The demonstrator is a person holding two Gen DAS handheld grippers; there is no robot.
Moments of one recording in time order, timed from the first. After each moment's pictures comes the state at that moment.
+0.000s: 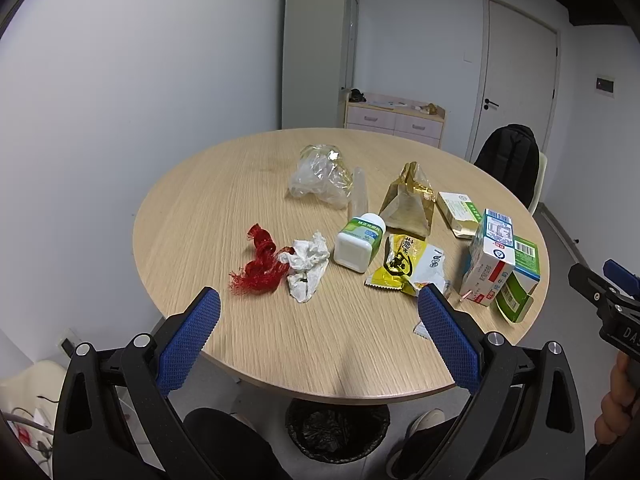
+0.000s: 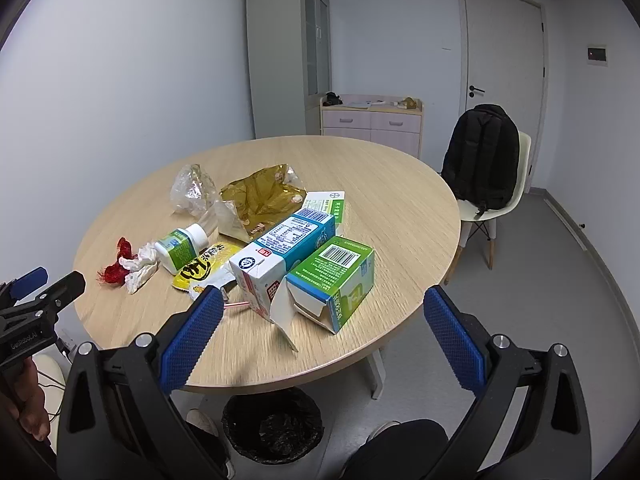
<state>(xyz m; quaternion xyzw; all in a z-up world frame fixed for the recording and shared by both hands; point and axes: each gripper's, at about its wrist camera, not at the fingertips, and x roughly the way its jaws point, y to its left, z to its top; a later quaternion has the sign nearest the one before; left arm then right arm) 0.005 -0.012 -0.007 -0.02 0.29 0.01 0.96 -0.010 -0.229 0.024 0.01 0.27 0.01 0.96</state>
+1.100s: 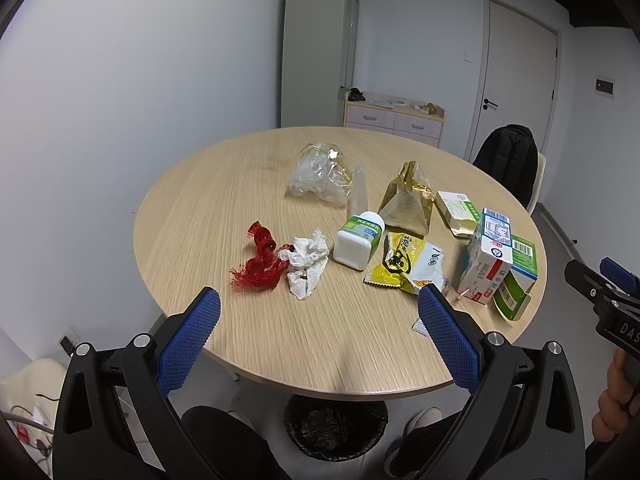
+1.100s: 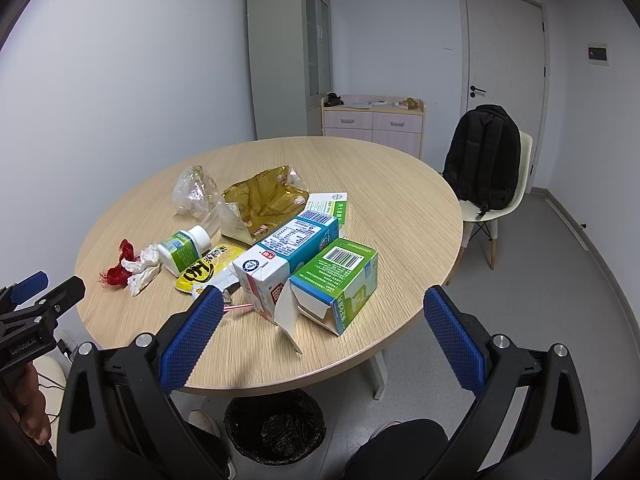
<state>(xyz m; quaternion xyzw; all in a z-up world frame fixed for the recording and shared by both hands) 0.005 -0.011 -0.007 -0.02 0.30 0.01 0.96 -0.009 -0.227 0.025 0.01 0.27 0.01 0.96</state>
